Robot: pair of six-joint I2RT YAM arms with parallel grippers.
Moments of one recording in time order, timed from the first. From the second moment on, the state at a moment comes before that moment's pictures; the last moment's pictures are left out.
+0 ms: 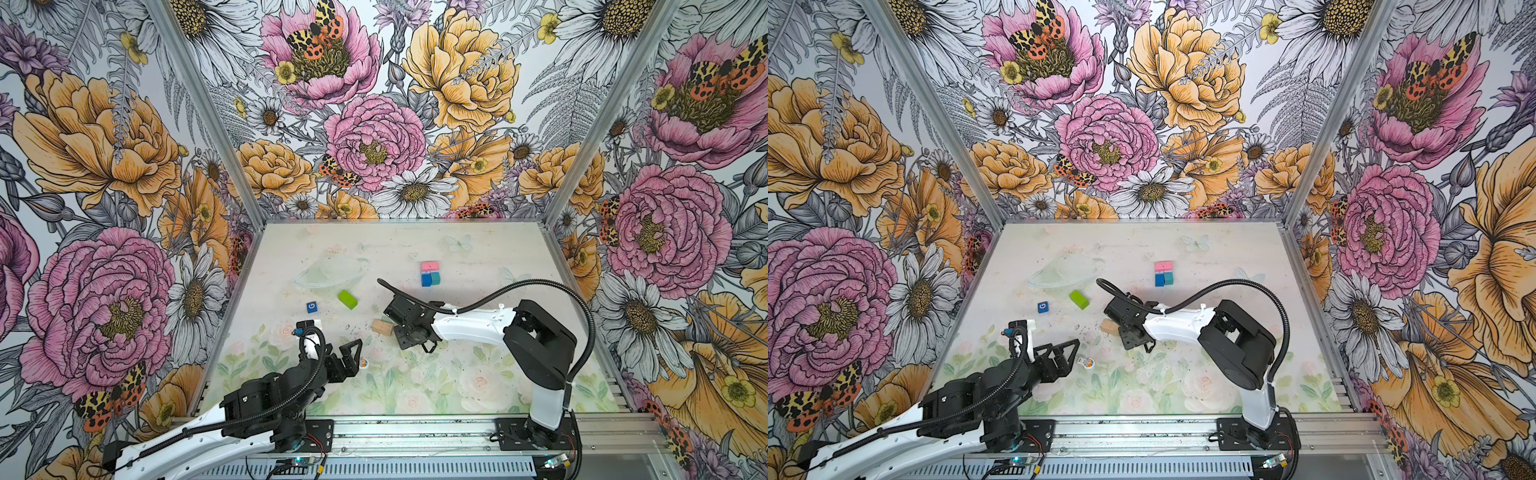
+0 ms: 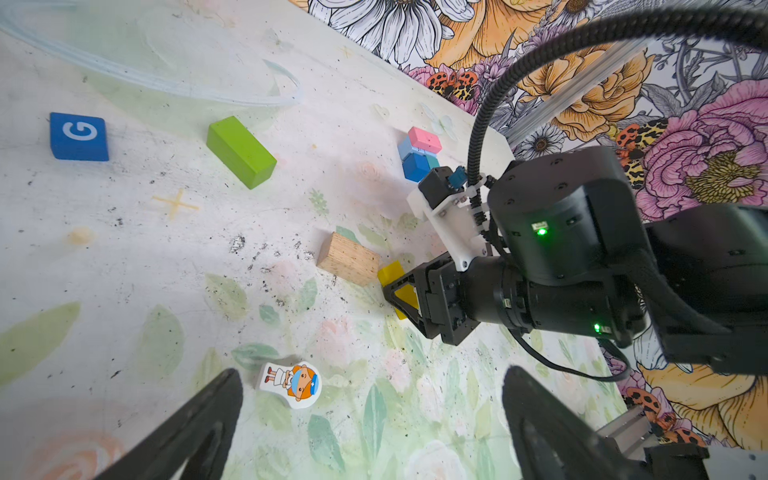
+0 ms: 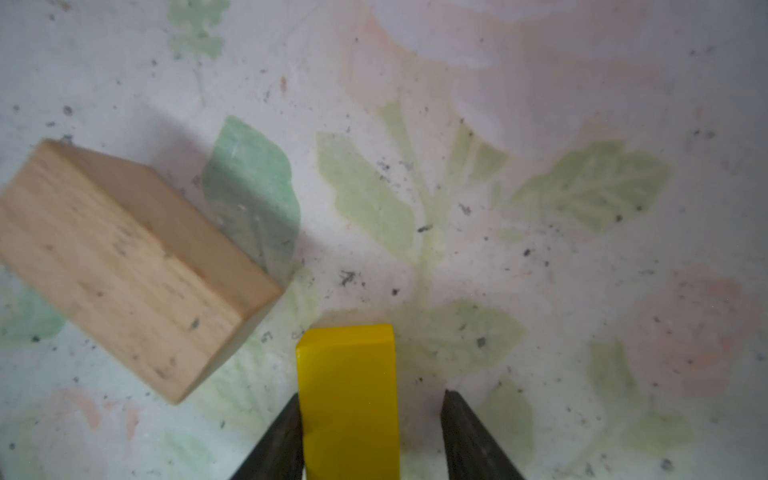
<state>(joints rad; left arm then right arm) -1.17 0.30 0.45 -0.69 -0.61 -0.99 0.93 1.90 1.20 -0.57 0.18 0.52</state>
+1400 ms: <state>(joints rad) -1.16 0.33 0.46 -0.70 -0.60 -0.95 0.73 1.64 0.90 -0.54 0.06 0.59</state>
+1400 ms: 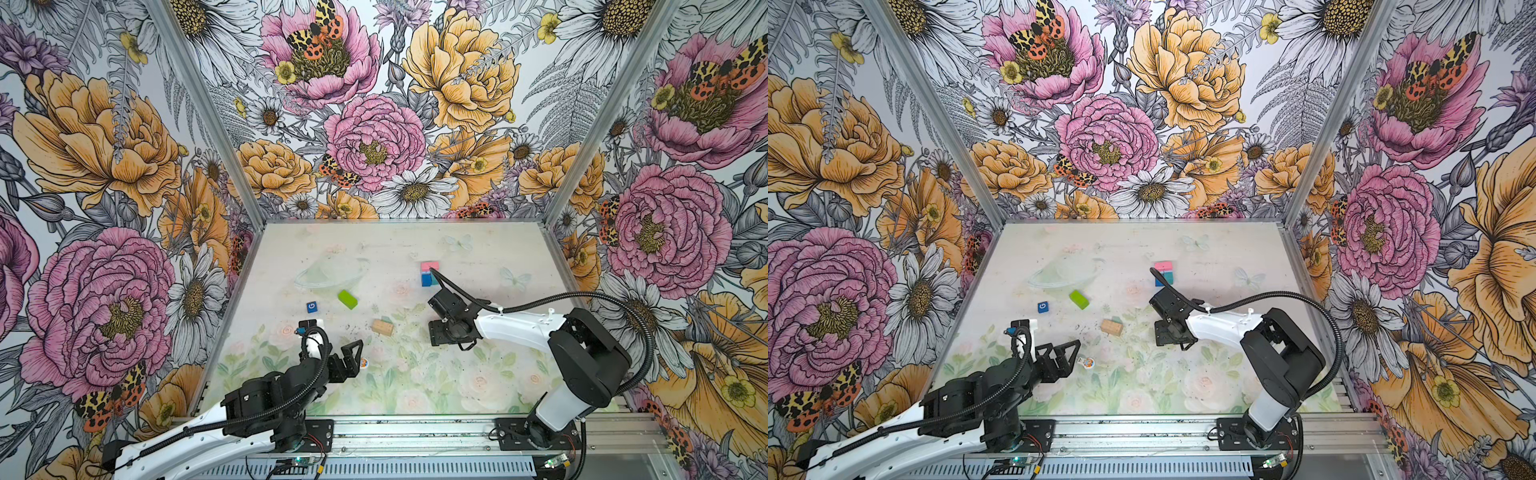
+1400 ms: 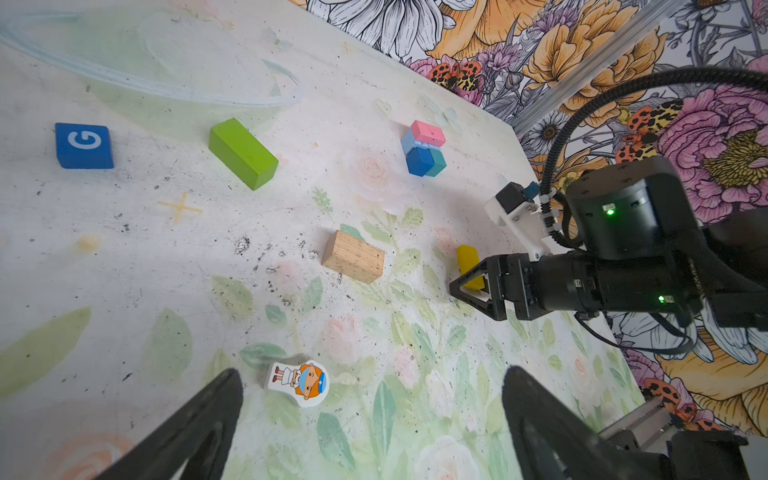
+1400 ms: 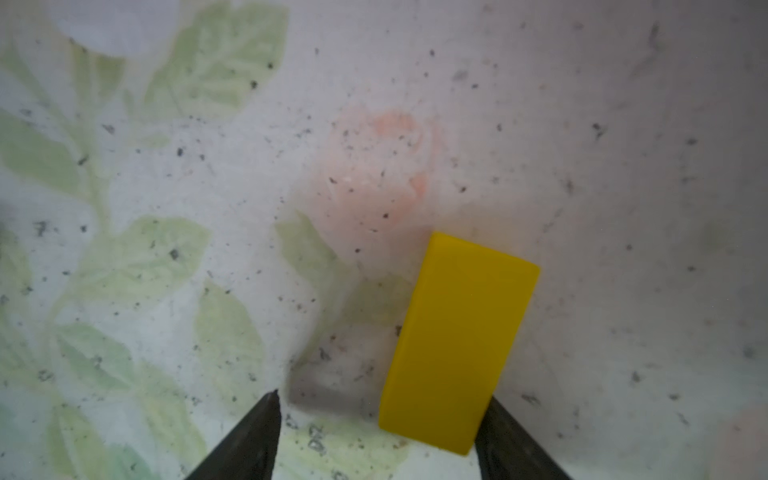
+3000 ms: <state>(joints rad) -1.16 0.63 0.58 -0.52 -0.52 -0.79 0.64 1.69 1.03 -0.62 0.06 0.34</state>
